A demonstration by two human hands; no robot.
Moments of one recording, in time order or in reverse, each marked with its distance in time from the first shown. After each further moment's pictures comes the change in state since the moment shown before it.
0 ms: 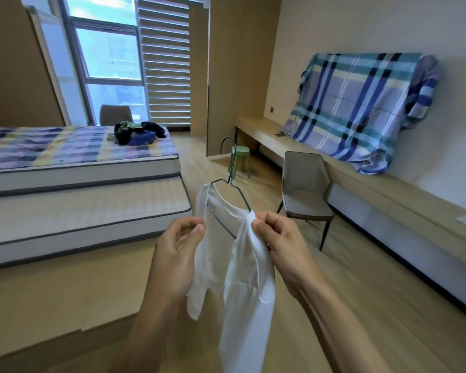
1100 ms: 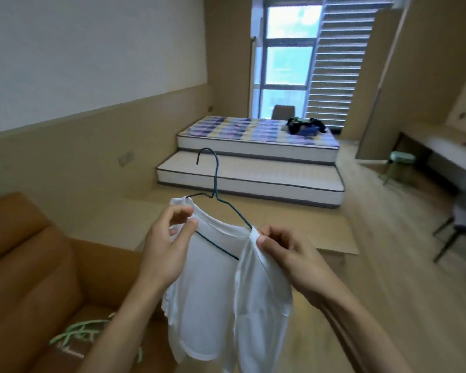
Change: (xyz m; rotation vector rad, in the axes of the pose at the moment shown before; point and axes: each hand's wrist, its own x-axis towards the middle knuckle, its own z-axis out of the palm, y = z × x) left_hand -0.553 0.117 -0.470 0.449 0.523 0.114; right_hand -0.530 -0.132 0.346 0.074 -0.756 -0.096
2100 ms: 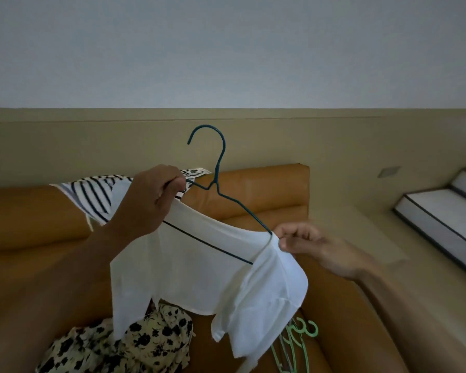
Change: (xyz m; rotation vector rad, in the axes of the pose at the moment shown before) left_hand -0.083 -0.129 -0.619 0.990 0.600 0.061; right_hand 0.253 -0.076 0.571 -0.036 -1.425 -0.281
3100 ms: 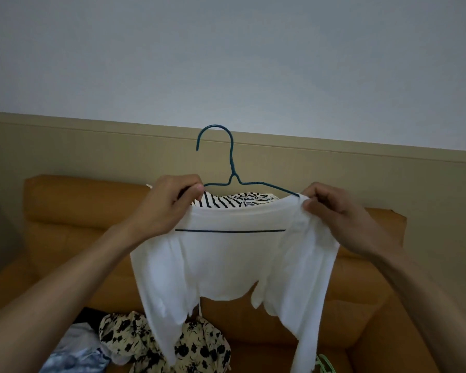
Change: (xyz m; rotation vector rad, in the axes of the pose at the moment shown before) left_hand -0.008 -0.004 -0.073 0.168 -0.024 -0.269; right_hand 0.139 -0.029 -0.036 -0.283 0.176 -0.350
